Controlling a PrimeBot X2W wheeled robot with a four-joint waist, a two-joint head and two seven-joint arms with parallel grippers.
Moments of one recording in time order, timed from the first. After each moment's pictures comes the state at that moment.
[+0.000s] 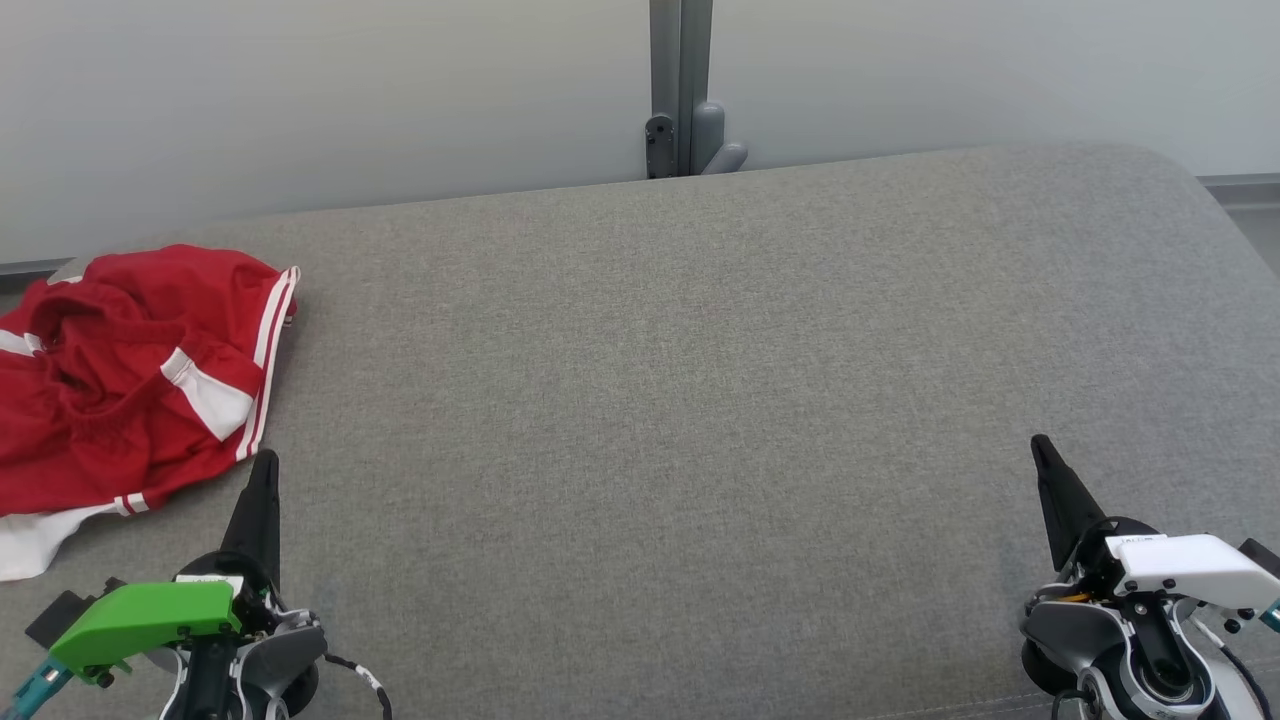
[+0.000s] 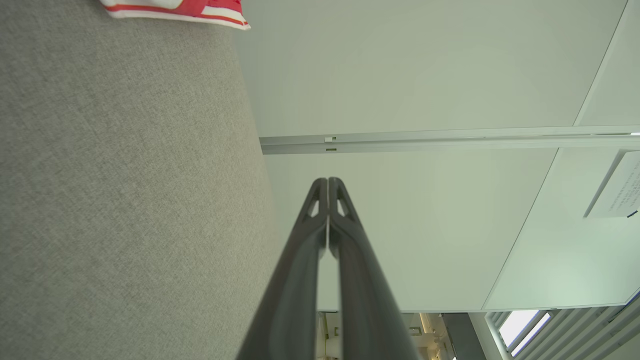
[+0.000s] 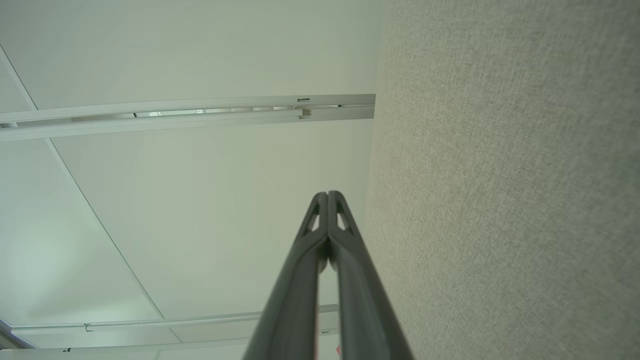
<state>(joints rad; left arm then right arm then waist) -0.14 0.05 0.13 0.28 -1.61 -0.13 0.14 -0.11 -0.05 -0.11 0.25 1.61 0.13 0.09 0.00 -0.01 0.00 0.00</state>
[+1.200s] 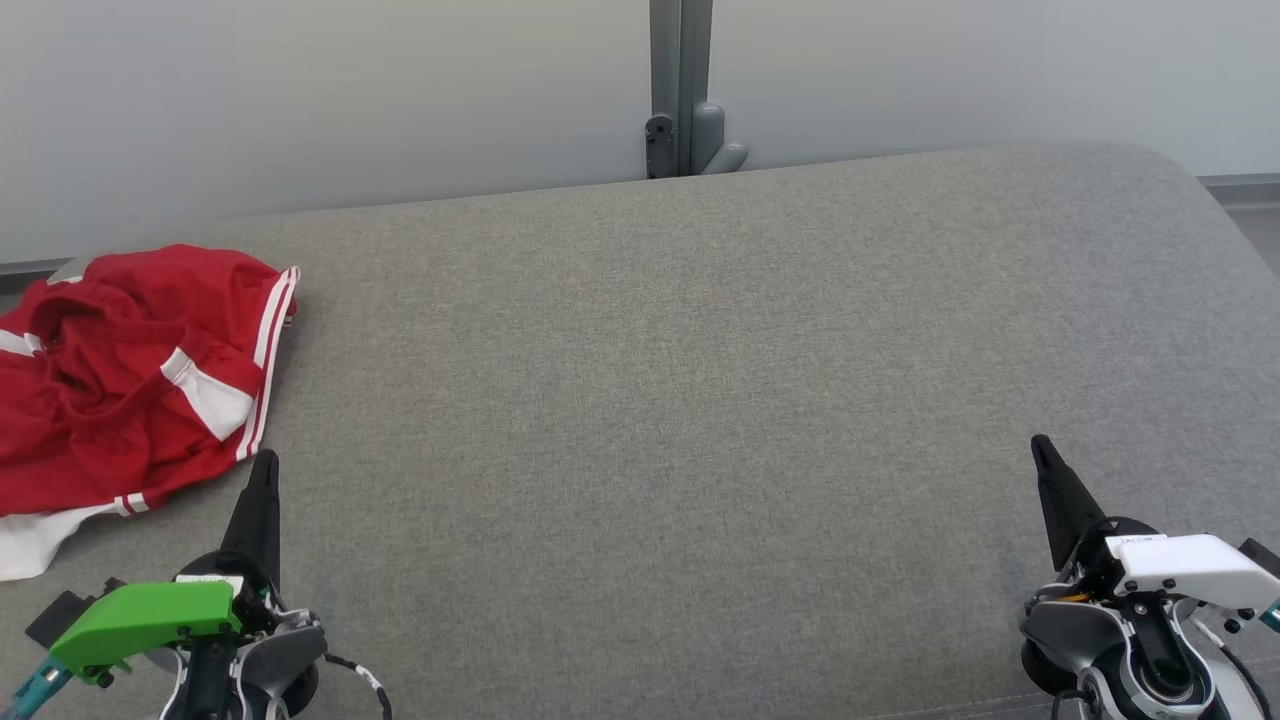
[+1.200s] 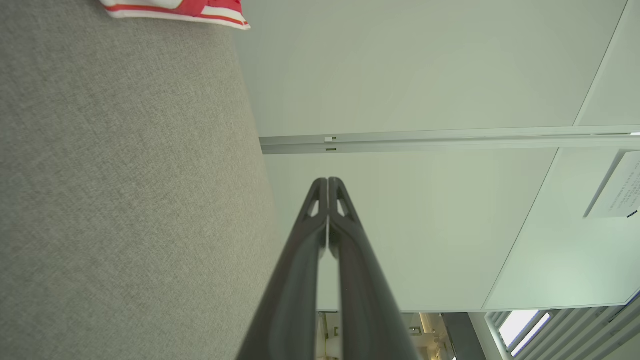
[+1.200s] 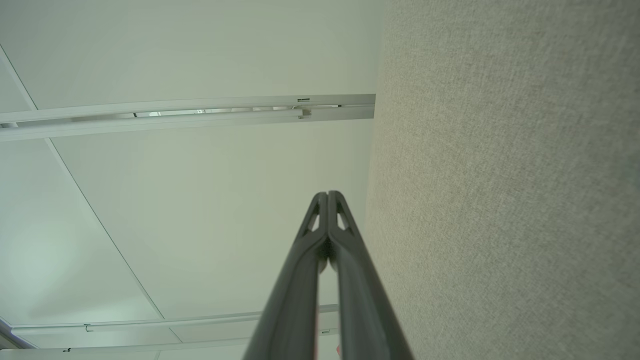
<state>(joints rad) -0.14 0.05 0.13 0.28 -1.61 -0.13 0.14 -0.11 -0.05 -0.11 0.25 1.61 0.13 0.09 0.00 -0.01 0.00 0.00</state>
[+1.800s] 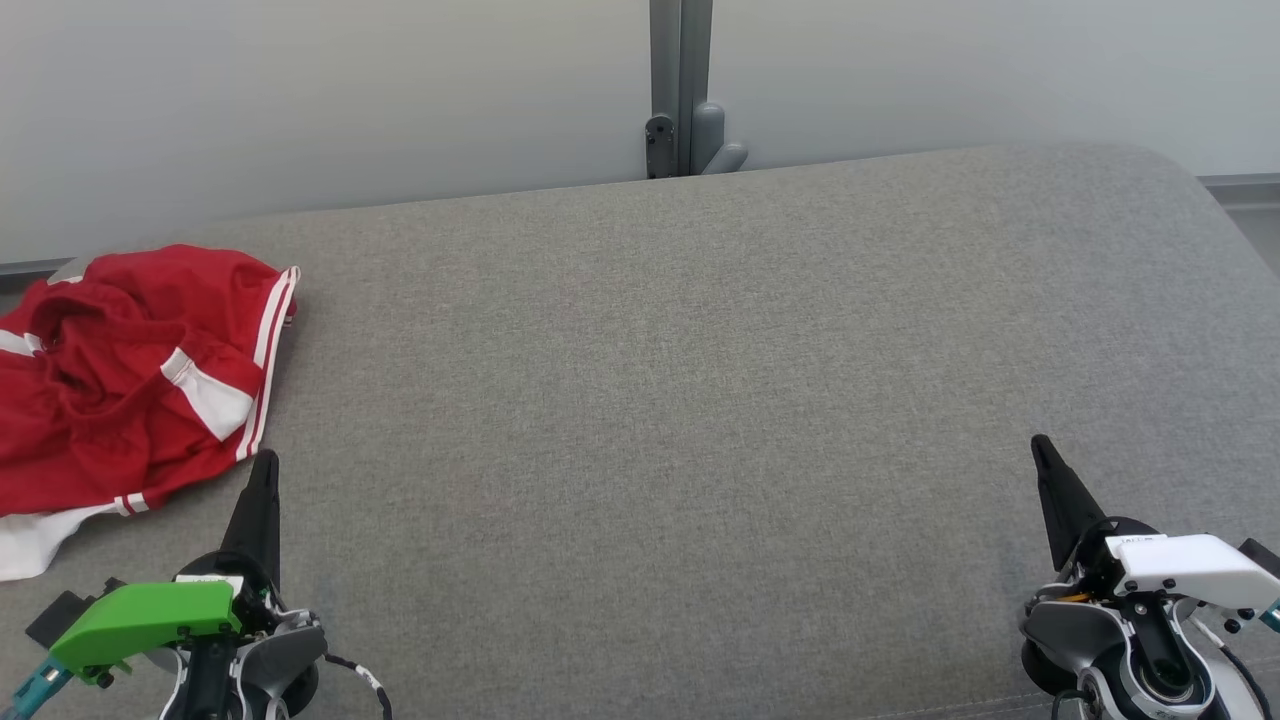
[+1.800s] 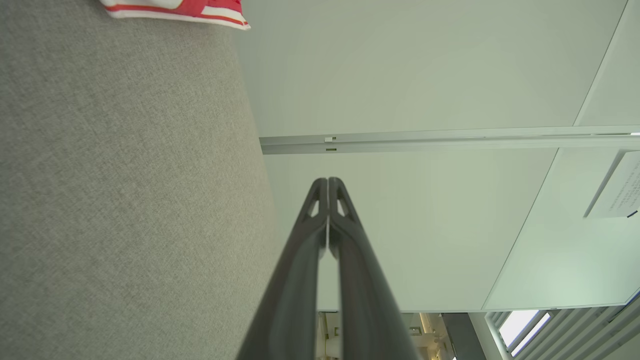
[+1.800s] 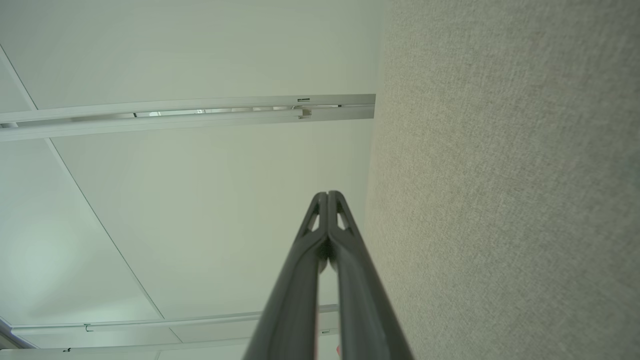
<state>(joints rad) -0.14 0.05 0.13 0.28 -1.61 -0.13 0.14 -0.11 -0.05 -0.11 0.25 1.61 0.13 0.09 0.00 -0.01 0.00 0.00</state>
